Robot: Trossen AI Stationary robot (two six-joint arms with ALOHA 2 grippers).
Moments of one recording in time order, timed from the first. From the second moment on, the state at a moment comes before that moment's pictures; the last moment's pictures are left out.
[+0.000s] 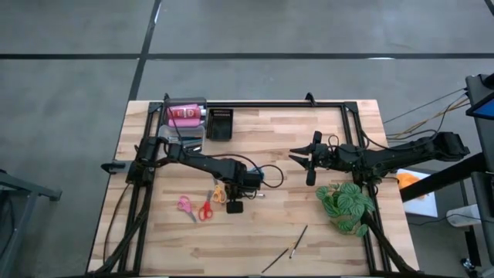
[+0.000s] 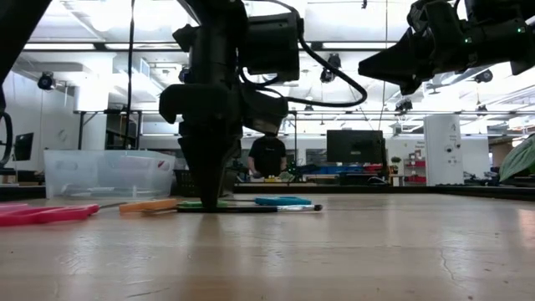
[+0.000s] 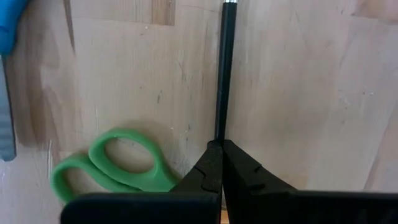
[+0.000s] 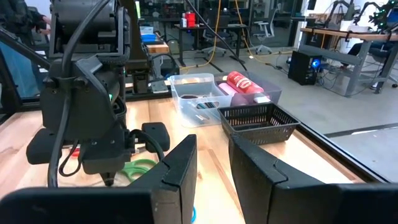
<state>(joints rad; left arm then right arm) -0.10 2.10 1.43 -0.86 0.13 -0.18 0.05 0.92 0.26 0.57 0.29 0.06</state>
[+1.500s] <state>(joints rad) -0.10 1.99 1.40 -0.77 0.09 -0.20 0.05 0.92 0.26 0.57 0.29 0.06</state>
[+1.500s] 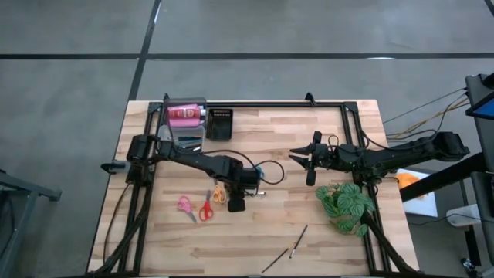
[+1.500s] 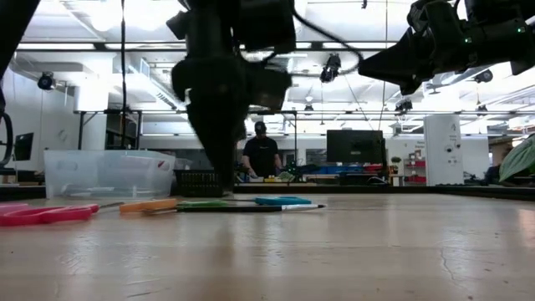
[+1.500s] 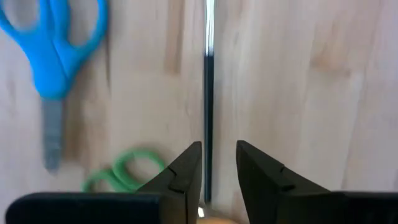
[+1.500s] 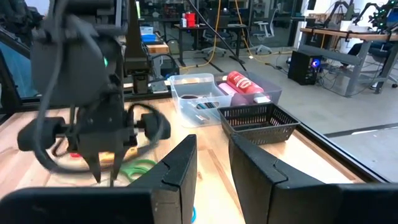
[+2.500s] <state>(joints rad) -0.15 2.00 1.19 -0.18 -0.06 -0.09 0.05 0.92 0.26 0.57 0.29 0.06</state>
